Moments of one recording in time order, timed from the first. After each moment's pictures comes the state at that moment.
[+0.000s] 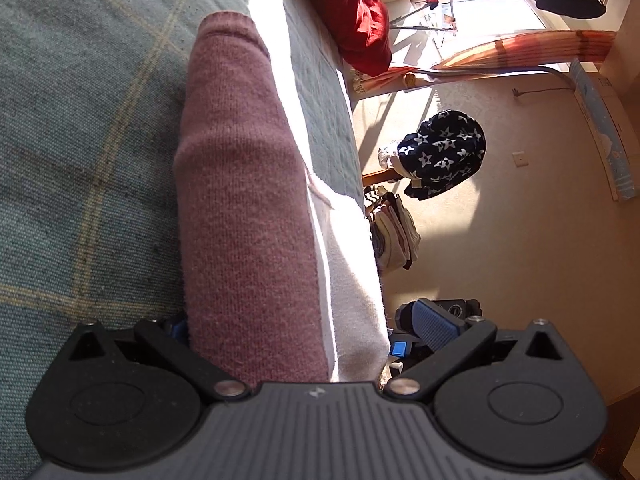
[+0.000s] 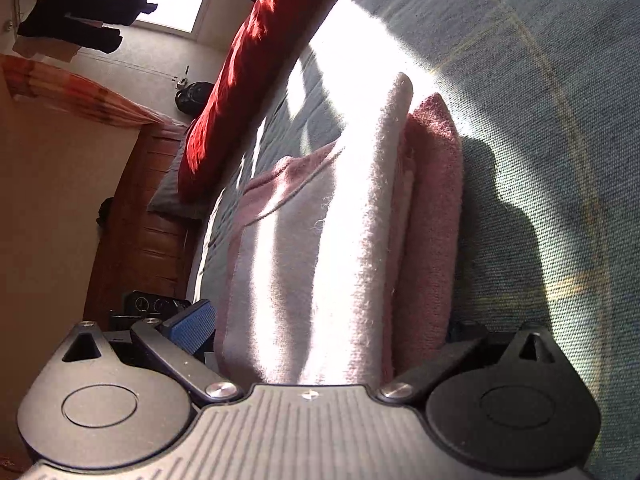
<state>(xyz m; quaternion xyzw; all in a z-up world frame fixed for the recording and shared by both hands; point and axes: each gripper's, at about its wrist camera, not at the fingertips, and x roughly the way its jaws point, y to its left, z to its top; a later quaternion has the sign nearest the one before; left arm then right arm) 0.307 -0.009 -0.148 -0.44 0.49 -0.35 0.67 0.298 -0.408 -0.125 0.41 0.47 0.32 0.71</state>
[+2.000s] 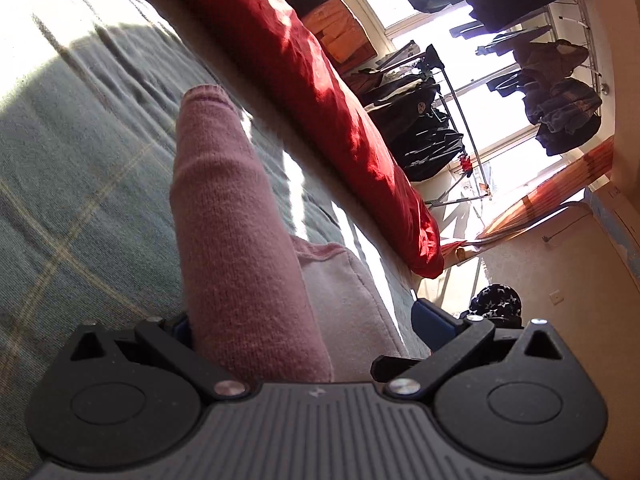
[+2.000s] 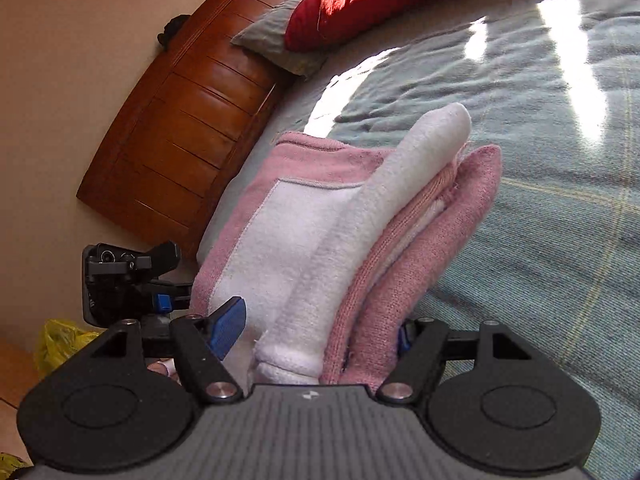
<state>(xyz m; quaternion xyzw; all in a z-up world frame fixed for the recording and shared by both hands) 0.229 0.391 -0.048 -0.43 0.32 -0.15 0.83 0.363 0.060 -0.041 0.20 0.50 0.51 0.67</state>
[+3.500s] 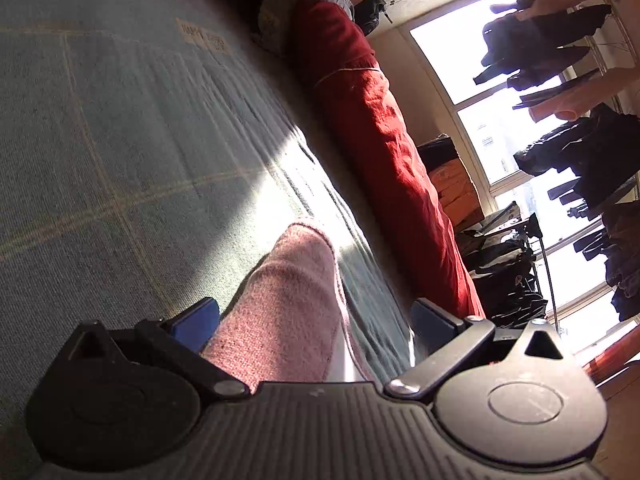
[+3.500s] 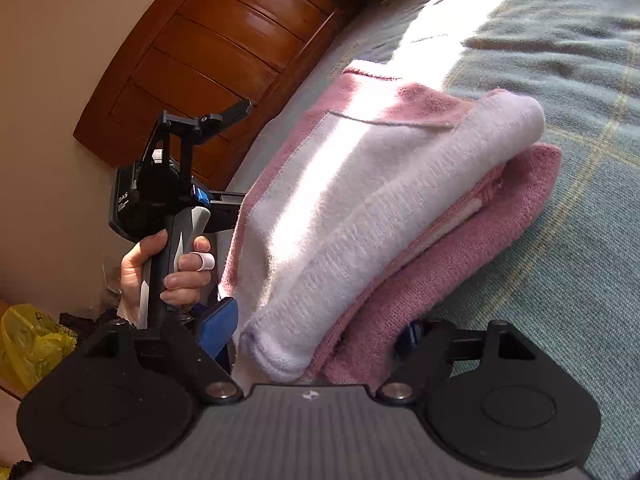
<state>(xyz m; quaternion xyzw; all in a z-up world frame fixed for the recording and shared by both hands) 0.229 0.652 -0.105 -0.50 0.21 0.07 0.83 0.375 0.304 -0.101 0.14 0.52 0.58 0.61</state>
